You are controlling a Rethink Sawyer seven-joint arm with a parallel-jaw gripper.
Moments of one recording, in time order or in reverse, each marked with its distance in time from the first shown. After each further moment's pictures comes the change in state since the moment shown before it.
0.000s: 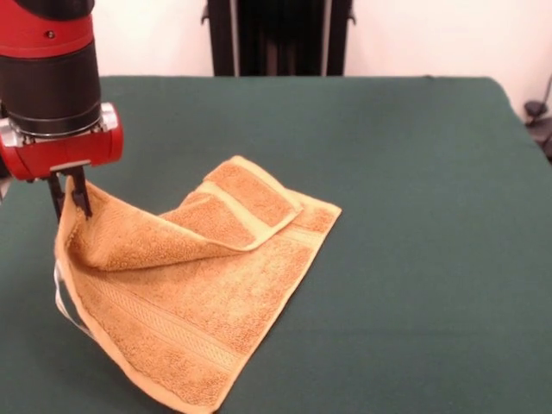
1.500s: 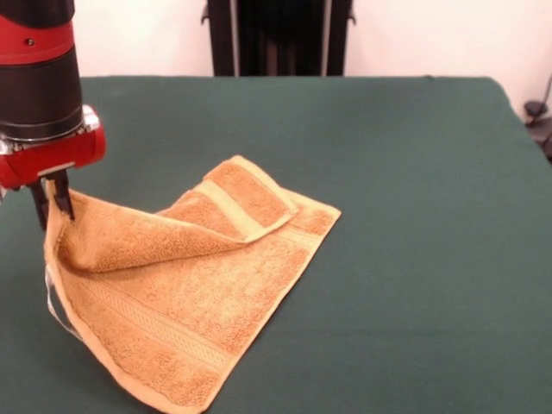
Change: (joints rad) arm -0.051 0.014 0.052 -0.003 -0.055 0.000 -0.207
